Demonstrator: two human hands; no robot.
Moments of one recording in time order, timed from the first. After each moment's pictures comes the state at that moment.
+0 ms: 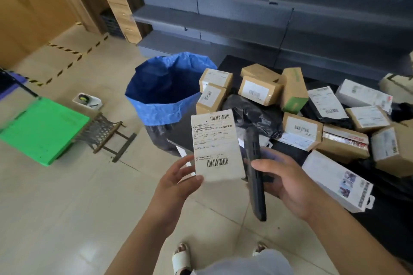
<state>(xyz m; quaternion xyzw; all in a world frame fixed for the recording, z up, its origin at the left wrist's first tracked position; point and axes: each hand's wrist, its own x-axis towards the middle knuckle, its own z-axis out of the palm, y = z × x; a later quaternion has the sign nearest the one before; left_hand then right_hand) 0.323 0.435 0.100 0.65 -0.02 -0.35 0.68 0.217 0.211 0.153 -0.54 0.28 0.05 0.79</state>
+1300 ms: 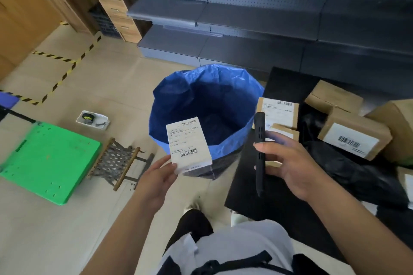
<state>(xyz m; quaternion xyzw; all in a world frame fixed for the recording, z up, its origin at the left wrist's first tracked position) 0.736 0.490 0.027 0.64 0.20 -0.36 0.65 0.575 0.231 0.110 -0.53 0.36 -0.02 0.77</state>
